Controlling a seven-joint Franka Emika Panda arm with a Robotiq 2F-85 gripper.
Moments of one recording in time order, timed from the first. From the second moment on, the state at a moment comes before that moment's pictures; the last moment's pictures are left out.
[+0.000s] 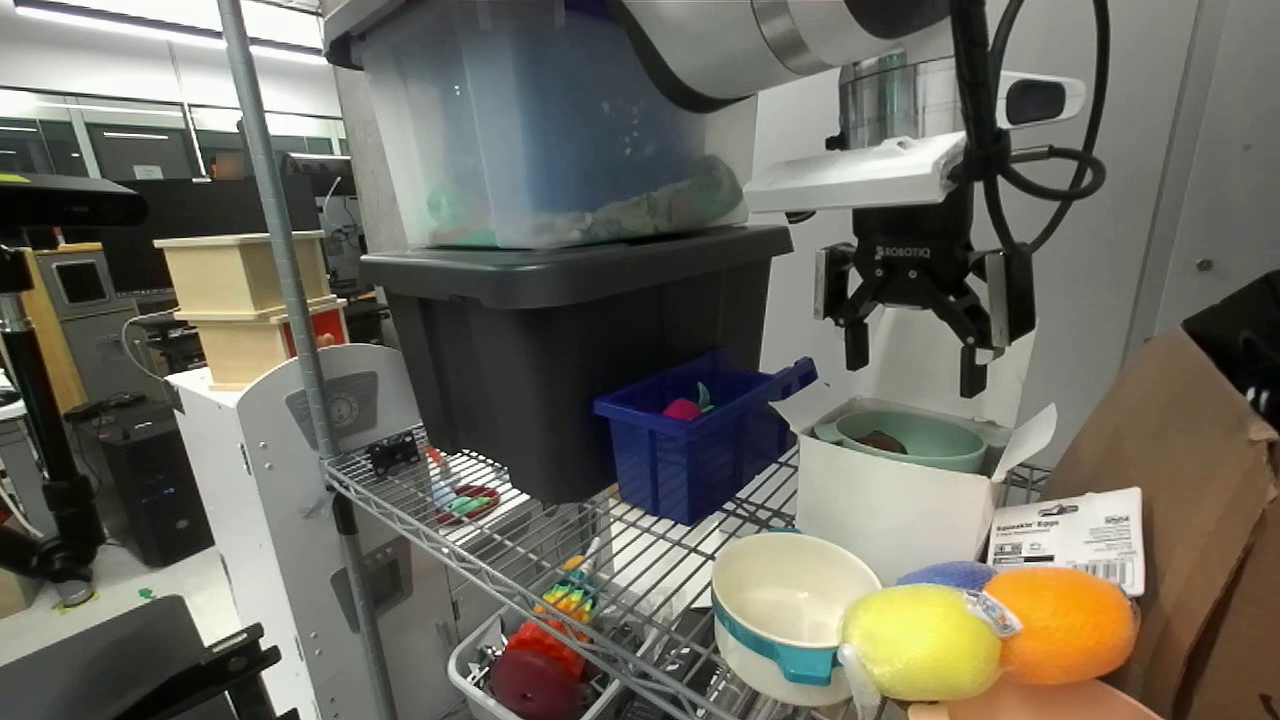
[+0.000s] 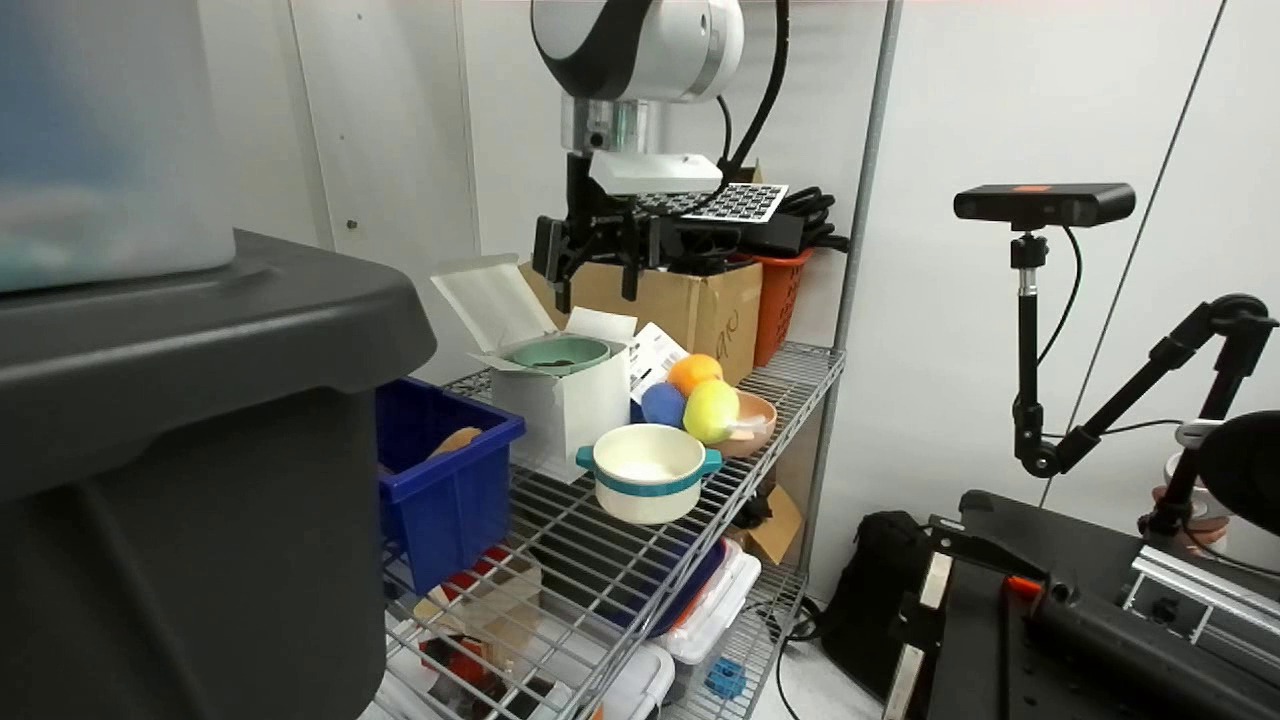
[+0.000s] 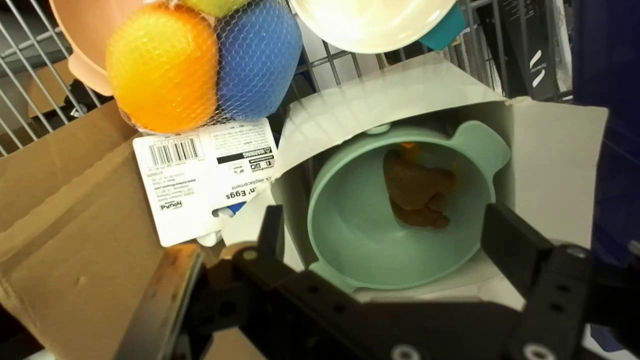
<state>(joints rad) -0.10 0.77 -0.07 -1.36 -0.01 2.25 0.11</state>
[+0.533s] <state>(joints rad) -0.10 0.82 -0.07 -1.31 -0.01 2.24 0.10</state>
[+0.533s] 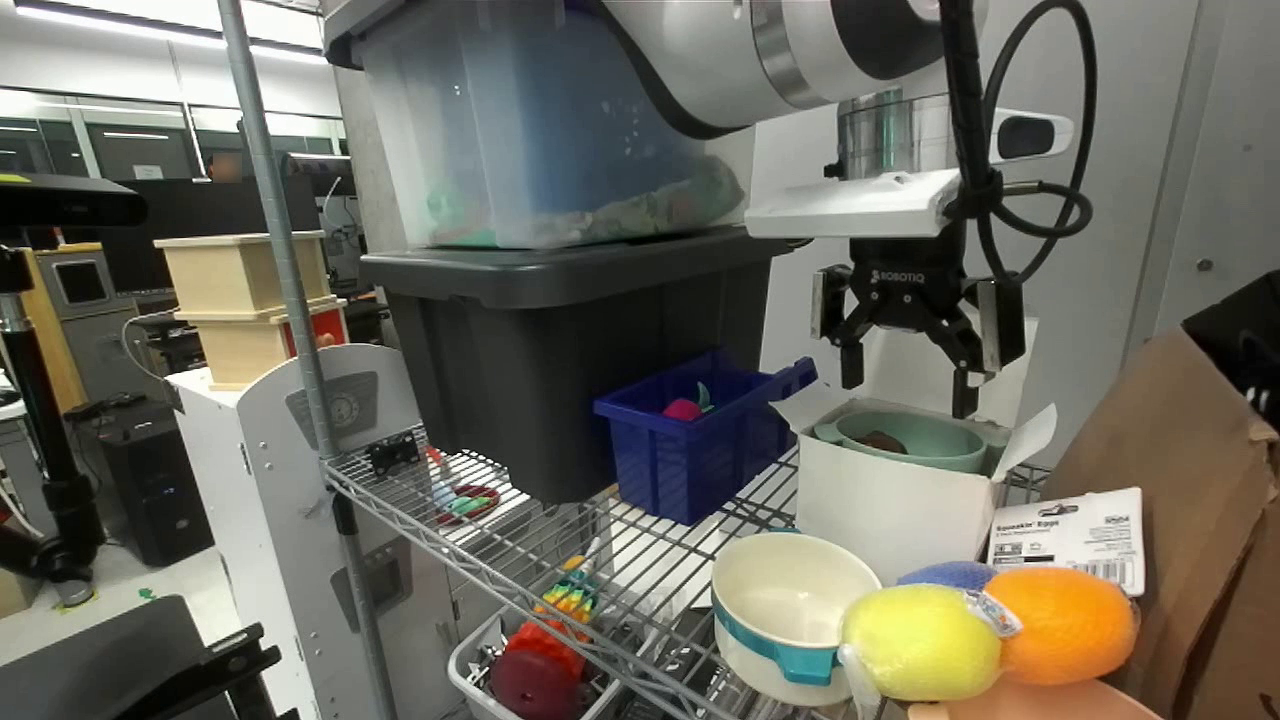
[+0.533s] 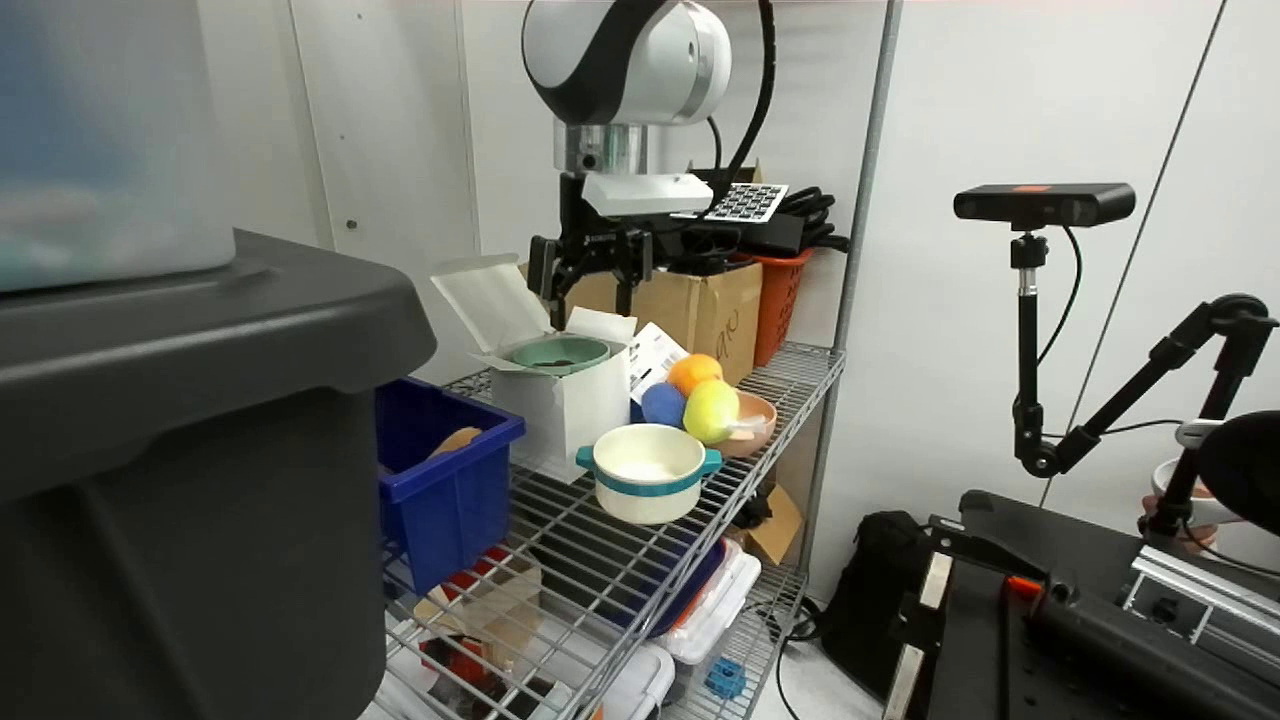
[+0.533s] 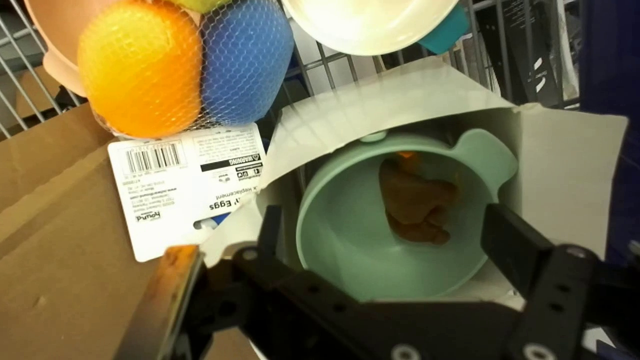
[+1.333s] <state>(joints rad) -0.10 0.93 -0.06 -1.16 -0.01 2.17 0.10</state>
